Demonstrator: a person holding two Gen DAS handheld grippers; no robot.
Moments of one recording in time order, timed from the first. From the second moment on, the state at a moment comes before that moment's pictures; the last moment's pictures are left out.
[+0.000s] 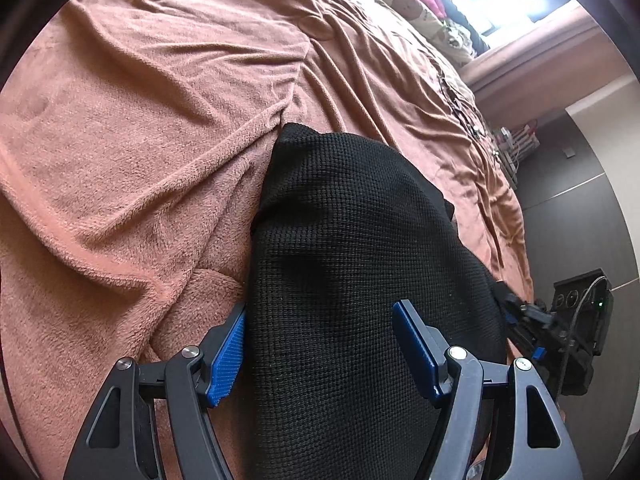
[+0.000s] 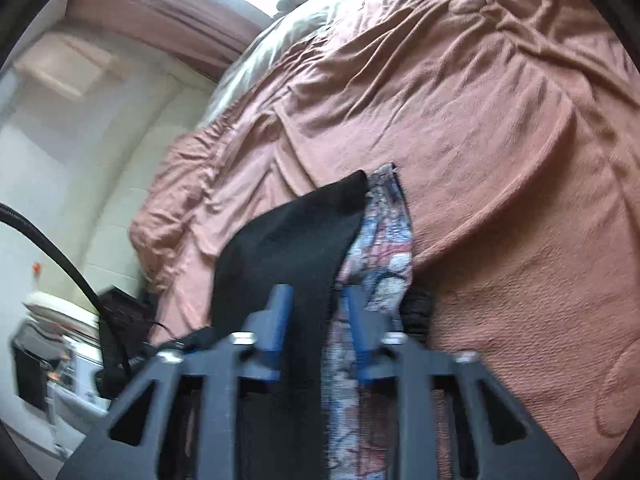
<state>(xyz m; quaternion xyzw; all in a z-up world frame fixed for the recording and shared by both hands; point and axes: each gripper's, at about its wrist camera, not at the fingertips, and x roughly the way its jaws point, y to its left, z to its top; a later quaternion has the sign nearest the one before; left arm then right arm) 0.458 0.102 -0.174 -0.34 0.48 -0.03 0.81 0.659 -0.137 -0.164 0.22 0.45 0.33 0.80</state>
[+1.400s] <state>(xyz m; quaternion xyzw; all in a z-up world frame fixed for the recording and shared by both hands) 0.460 0.107 -0.178 -0.35 0.48 -0.06 0.80 0.628 -0.165 -0.166 0.19 0.46 0.29 0.82</state>
